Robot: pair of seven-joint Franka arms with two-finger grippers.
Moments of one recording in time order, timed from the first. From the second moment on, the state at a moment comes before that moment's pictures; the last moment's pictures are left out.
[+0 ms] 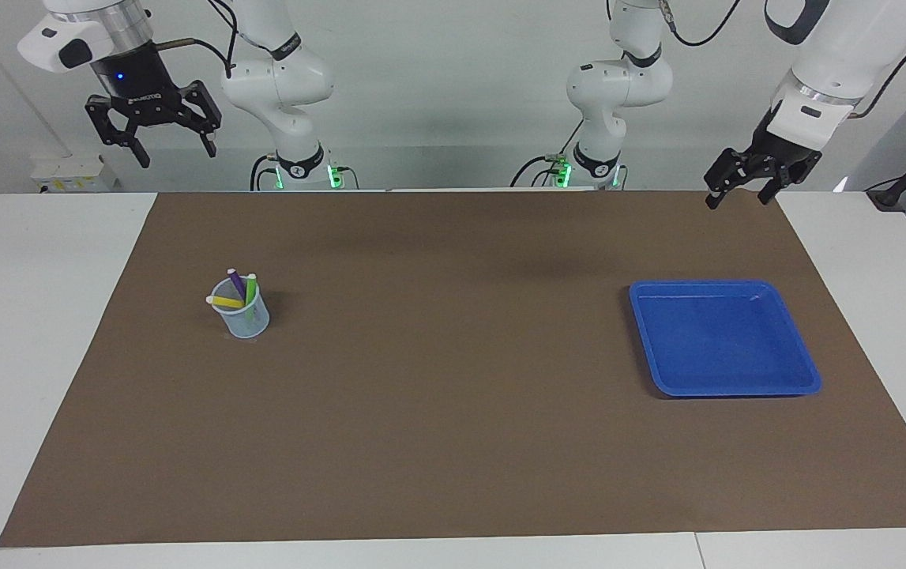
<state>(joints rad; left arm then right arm) 0.02 -0.09 -0.03 -1.65 -0.04 1.57 -0.08 0.16 -0.22 -0.16 -1.66 0.01 1.55 -0.24</state>
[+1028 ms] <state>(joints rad) 0.02 -0.09 -0.03 -1.65 -0.04 1.57 -0.08 0.14 -0.01 -0.14 -1.59 0.01 1.65 -0.13</state>
